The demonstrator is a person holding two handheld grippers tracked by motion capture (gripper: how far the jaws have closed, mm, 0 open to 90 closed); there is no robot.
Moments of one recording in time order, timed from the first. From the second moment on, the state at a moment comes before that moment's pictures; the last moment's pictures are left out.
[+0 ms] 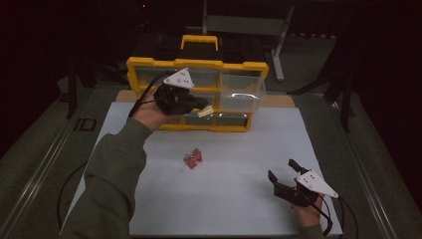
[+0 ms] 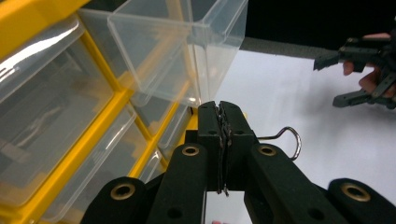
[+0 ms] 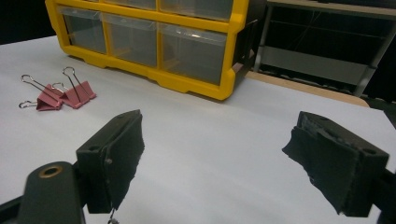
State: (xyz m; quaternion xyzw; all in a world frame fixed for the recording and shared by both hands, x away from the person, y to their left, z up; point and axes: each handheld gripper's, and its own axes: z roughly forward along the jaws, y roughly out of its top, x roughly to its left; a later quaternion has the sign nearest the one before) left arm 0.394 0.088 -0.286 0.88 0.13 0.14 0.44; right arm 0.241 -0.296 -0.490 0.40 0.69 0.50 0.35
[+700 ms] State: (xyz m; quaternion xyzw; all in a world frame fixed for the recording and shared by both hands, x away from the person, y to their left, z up) left arm 0.398 0.085 -0.255 0.86 0.13 0.15 0.47; right arm 0.240 -0.297 -0.489 0.40 0.68 0.51 0.35
